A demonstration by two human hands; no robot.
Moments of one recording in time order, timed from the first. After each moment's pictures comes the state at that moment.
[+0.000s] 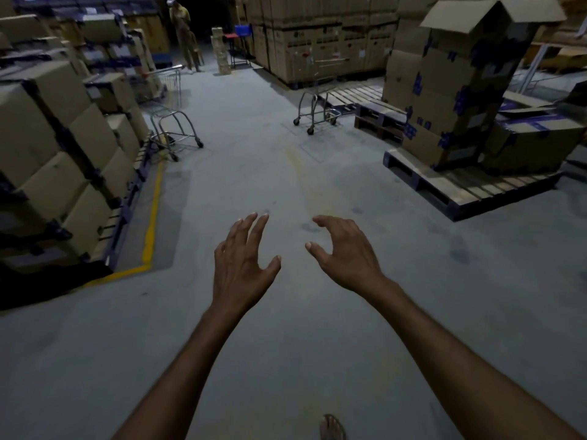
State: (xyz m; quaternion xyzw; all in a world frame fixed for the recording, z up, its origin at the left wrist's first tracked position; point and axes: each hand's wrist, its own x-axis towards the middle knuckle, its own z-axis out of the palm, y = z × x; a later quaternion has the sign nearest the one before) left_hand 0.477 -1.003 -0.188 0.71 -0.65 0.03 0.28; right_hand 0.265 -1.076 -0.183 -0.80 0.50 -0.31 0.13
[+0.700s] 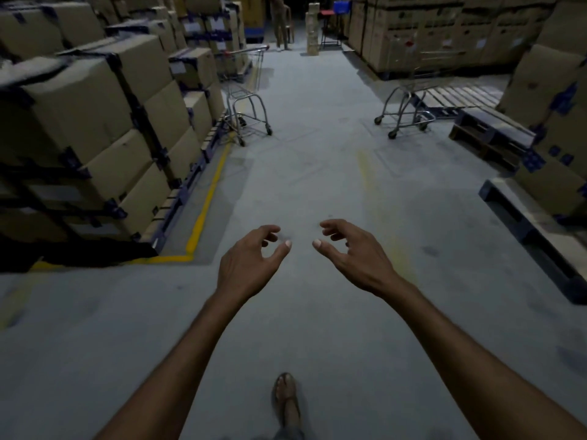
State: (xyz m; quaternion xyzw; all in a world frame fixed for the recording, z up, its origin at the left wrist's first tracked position) left_hand 0.626 -1.292 -0.188 0.79 -0.50 -0.05 0.34; right_hand 0.427 -1.410 -0.182 -0.84 0.36 -0.26 0.30
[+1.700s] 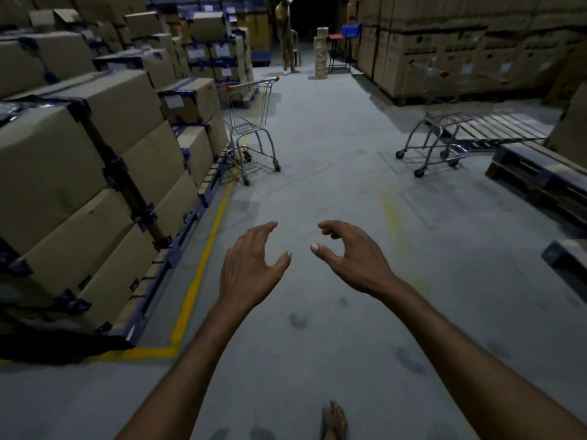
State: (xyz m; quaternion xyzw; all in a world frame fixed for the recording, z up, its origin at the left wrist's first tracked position) left_hand 0.967 -1.744 -0.188 0.78 -0.53 0.05 0.33; right_hand 0.778 -1.872 -0.179 -0.86 0.34 -0.28 0.24
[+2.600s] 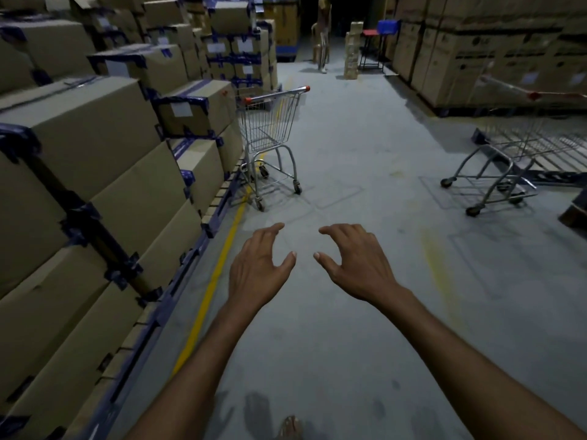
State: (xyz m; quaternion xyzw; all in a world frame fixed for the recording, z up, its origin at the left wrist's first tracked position) left_hand 1.304 -2.164 -0.202 0.81 -0.49 0.05 0.32; right_hand 1.131 -2.297 -0.192 -0.92 0.29 -0.26 0.08
